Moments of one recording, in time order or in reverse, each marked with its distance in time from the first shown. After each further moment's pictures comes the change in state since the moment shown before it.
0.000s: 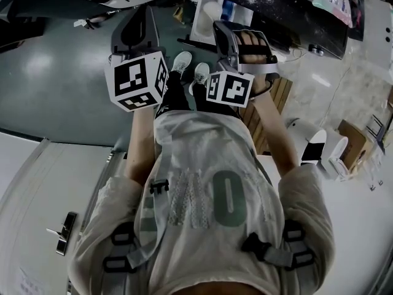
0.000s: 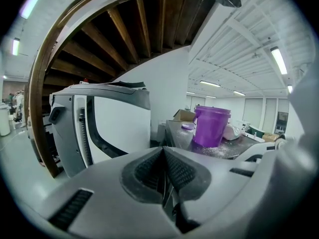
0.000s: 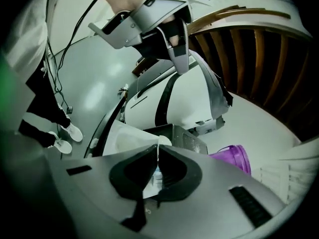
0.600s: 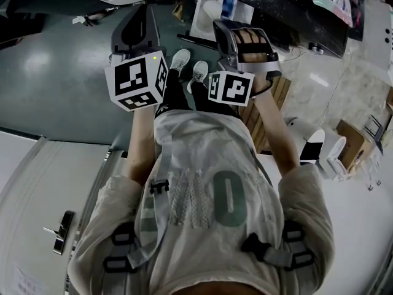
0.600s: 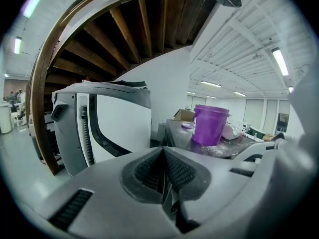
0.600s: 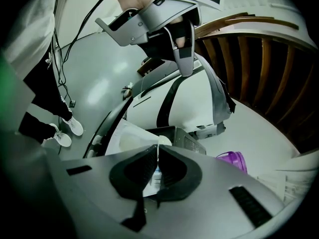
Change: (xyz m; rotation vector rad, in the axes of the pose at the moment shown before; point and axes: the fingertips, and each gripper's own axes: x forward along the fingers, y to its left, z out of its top) left arm -0.009 -0.002 -0.009 -0.015 0.004 0.006; right arm -0.004 0.008 0.001 -0.089 -0.009 -0.003
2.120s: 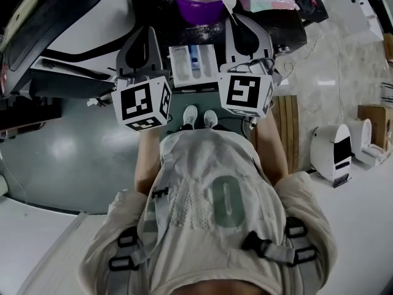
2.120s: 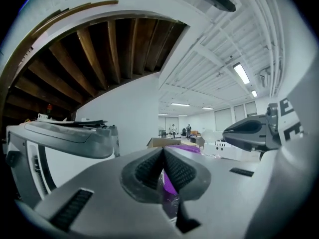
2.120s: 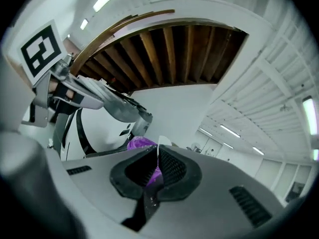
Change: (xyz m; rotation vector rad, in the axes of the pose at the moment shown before) left arm 0.004 -0.112 0.149 0.182 -0.299 -0.305; right arm -0.141 -0.199 -0.096 0.888 -0.086 -0.638
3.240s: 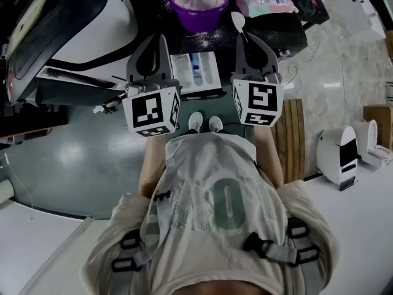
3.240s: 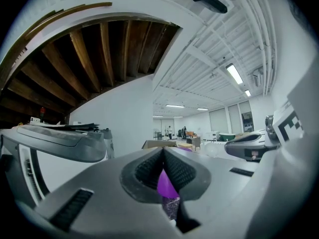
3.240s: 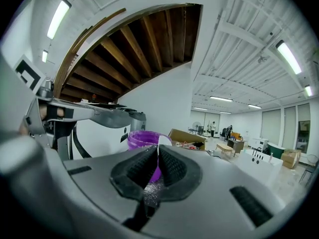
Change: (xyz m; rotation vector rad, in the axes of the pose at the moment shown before) left arm 0.007 -0.030 0.005 0.037 -0.027 -0.056; right arm -0.015 -0.014 -0.052 0.432 0.071 -0.008
